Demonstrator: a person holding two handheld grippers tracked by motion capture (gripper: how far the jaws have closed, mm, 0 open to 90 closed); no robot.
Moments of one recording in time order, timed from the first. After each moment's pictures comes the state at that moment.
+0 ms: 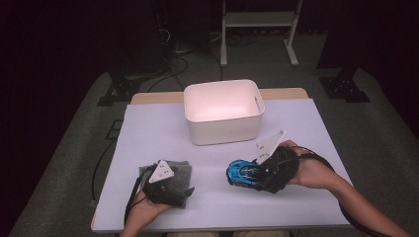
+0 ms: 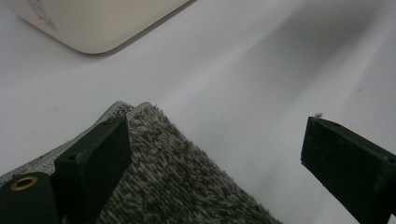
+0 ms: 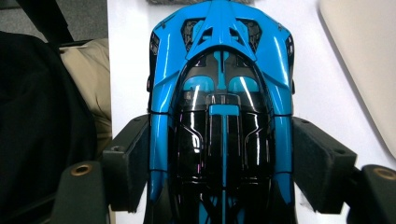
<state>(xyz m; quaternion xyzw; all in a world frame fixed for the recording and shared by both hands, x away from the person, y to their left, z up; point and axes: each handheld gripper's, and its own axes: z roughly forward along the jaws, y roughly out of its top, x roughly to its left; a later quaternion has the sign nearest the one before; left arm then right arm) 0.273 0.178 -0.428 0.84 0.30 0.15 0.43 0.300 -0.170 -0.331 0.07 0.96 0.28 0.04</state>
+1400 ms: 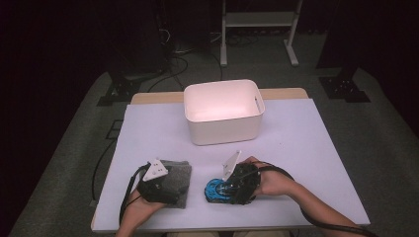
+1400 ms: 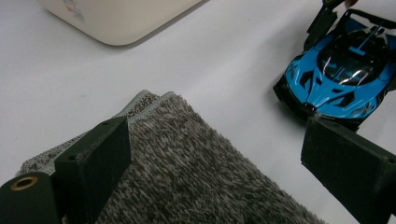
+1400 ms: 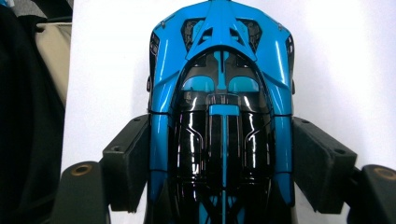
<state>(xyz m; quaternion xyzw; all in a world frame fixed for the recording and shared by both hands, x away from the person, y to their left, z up) 0.276 0.191 -0.428 0.83 0.32 0.16 0.43 0.318 -0.097 -0.424 0.03 0.97 0.24 -0.01</state>
